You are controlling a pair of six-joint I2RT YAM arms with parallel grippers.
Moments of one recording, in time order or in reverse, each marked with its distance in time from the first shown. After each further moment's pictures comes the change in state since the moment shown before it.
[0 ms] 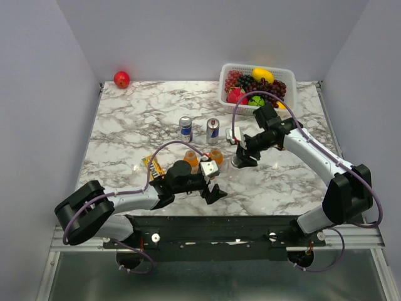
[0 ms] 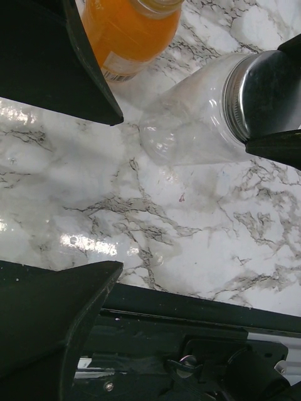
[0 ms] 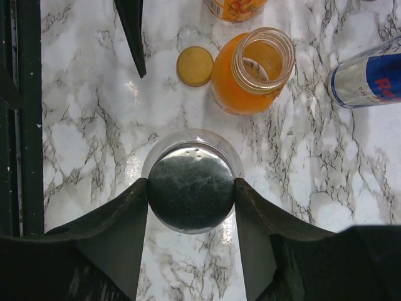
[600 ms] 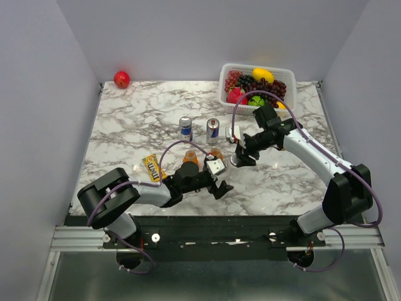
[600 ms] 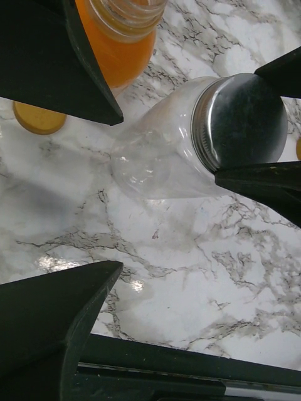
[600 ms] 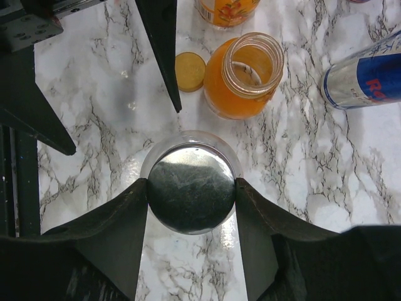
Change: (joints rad) left arm -0.021 0.220 0.034 0.241 -0.126 0.020; right arm 0.000 0.005 -0.013 0.044 0.013 0.037
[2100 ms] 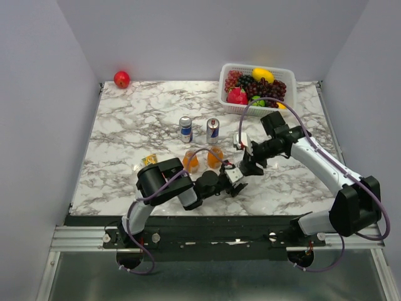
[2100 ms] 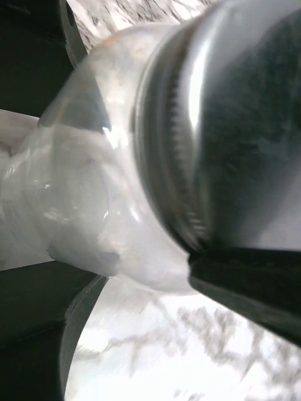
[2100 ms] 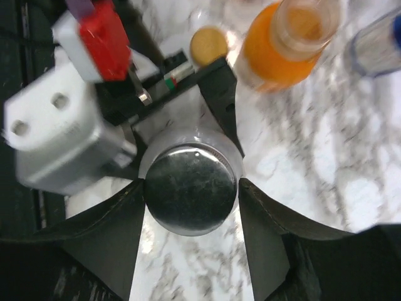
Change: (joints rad) left arm -0.106 0.578 0.208 0.484 -0.233 0.105; right arm -0.036 -0.114 -0.110 -0.013 -0.013 0.012
